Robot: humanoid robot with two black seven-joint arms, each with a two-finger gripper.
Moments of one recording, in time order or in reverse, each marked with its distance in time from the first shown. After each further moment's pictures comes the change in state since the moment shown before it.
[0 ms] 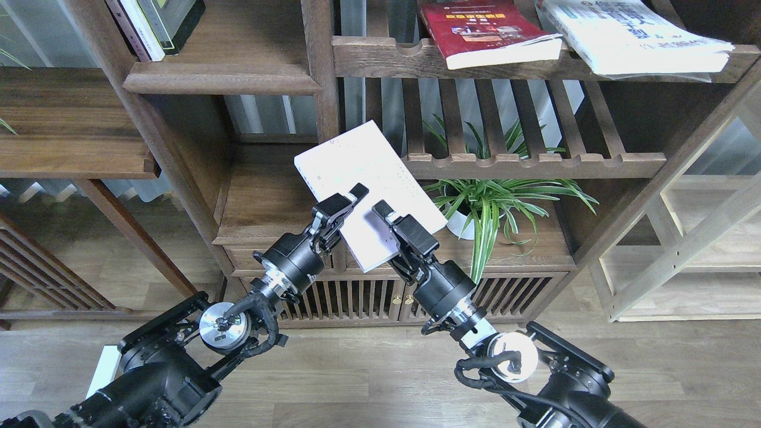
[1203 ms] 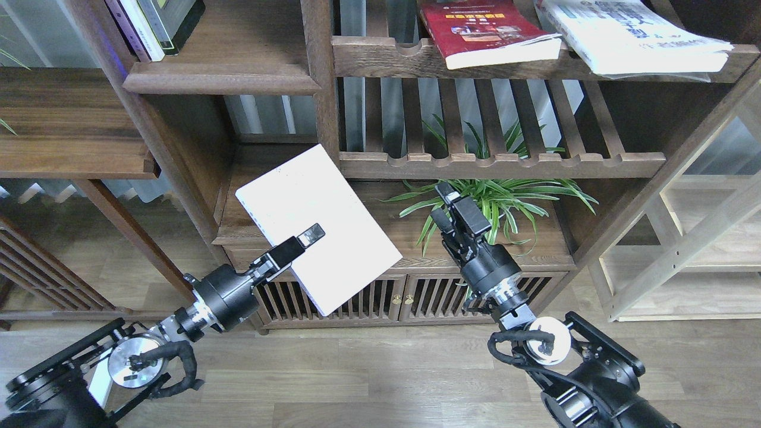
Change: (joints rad) left arm 0.169 0.373 -0.030 -0.335 0.326 0.000 -0.001; right arm 0.005 -0.034 0.169 -0.138 0.002 0.000 0.001
